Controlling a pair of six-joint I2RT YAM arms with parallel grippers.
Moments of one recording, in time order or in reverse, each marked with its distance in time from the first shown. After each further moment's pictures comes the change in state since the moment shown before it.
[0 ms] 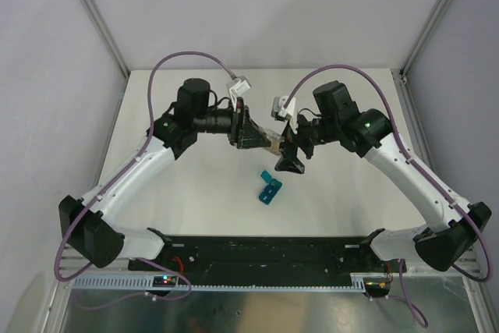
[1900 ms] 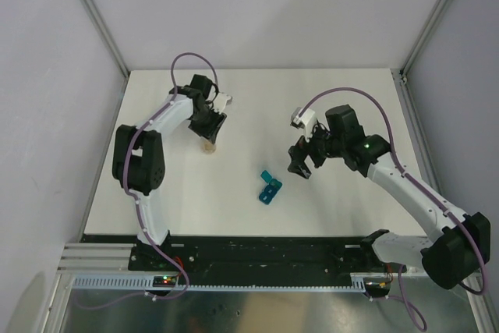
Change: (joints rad) left arm 0.295 0.626 0.309 -0.566 -0.742 0.605; right arm -0.126 -0.120 -0.431 0.319 0.198 0.156
